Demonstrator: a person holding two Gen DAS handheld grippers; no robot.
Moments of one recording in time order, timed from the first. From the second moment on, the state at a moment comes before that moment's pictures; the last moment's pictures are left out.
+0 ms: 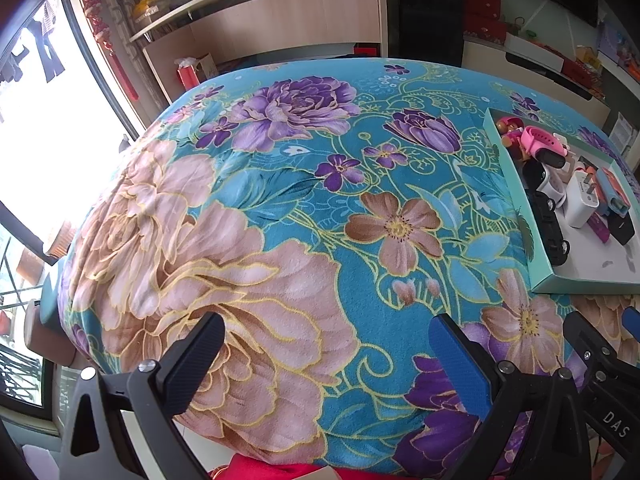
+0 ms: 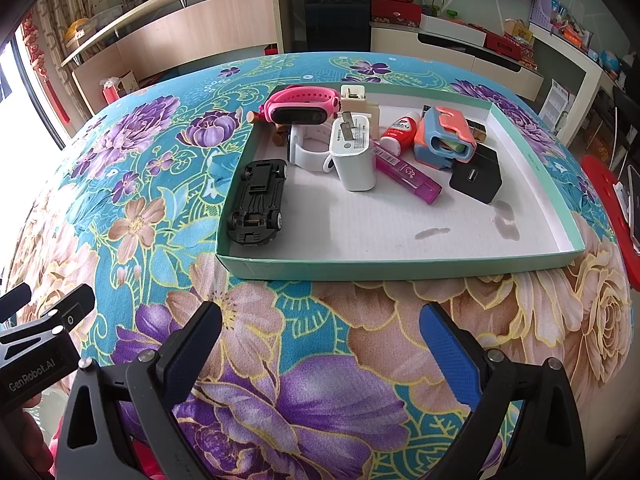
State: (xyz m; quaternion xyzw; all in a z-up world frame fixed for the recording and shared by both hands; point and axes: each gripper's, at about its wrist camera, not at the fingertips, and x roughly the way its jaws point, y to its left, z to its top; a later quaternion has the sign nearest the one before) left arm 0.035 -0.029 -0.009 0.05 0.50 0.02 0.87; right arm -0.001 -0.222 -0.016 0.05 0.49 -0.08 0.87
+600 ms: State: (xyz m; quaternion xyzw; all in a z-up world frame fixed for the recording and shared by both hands) left arm 0.035 -0.030 -0.010 0.05 0.50 0.03 0.86; right arm -0.002 -0.223 -0.015 0.05 0.49 -0.08 0.87
